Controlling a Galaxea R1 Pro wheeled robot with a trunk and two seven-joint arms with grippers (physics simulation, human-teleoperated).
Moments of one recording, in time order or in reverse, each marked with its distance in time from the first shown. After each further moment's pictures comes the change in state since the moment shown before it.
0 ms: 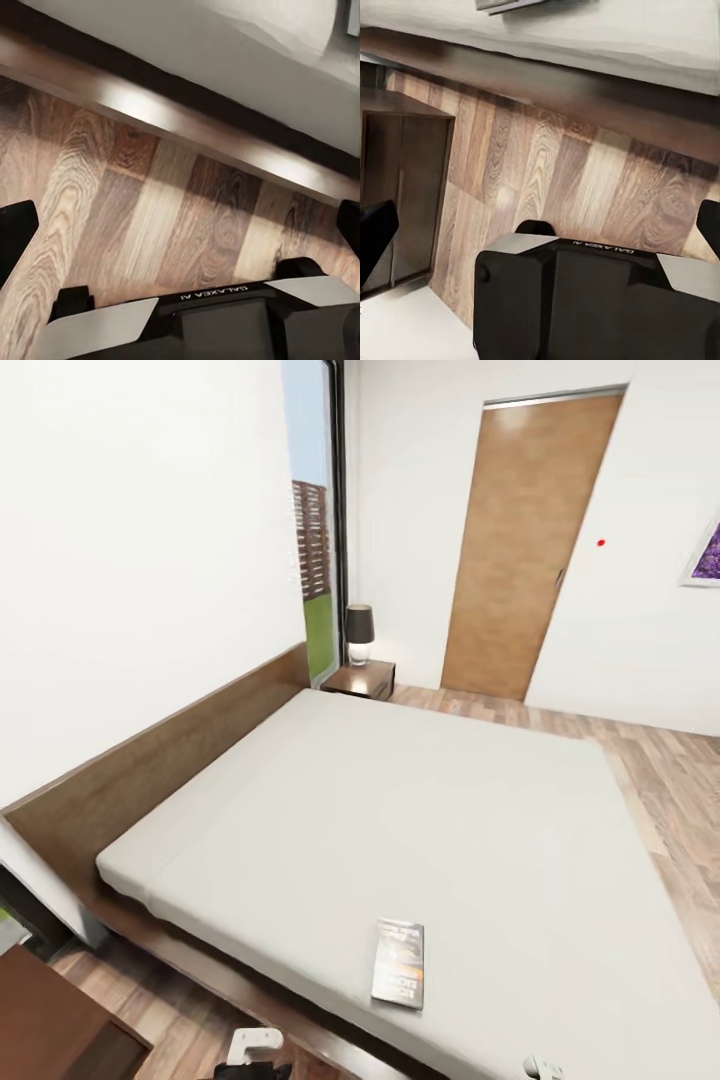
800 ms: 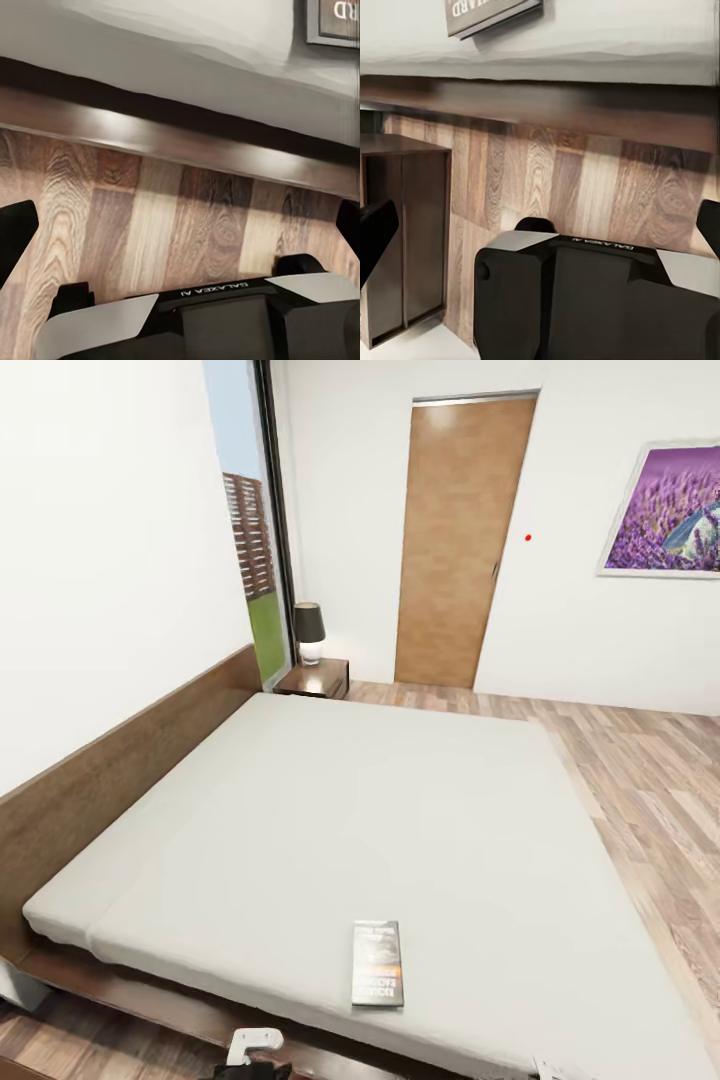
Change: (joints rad) left arm 0.000 0.000 0.000 0.000 -0.001 0.000 0.000; right arm 0.000 0.000 0.000 0.000 0.000 0.000 0.000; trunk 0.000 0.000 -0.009
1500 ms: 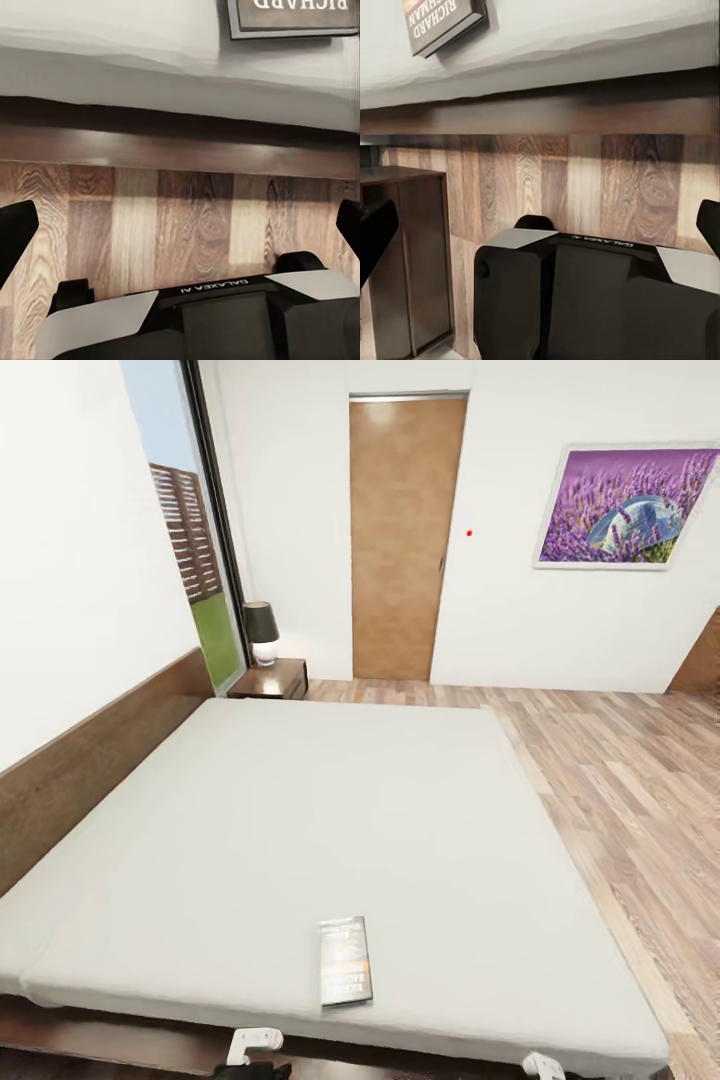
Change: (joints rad) left arm 0.000 0.000 0.000 0.000 0.000 0.000 0.000; right arm 0.000 0.000 0.000 0.000 0.000 0.000 0.000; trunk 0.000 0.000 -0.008
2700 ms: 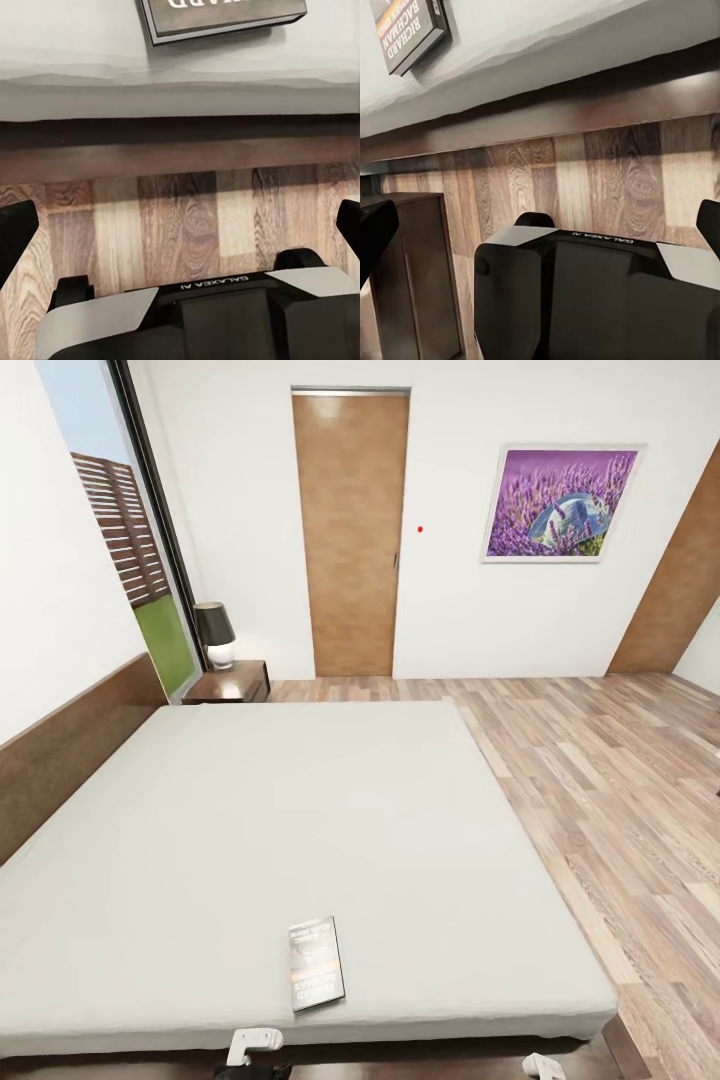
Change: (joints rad) left arm 0.001 0.000 0.000 0.000 0.000 0.000 0.000; right arm 0.000 0.000 0.000 0.002 0.000 0.000 0.001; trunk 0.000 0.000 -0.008
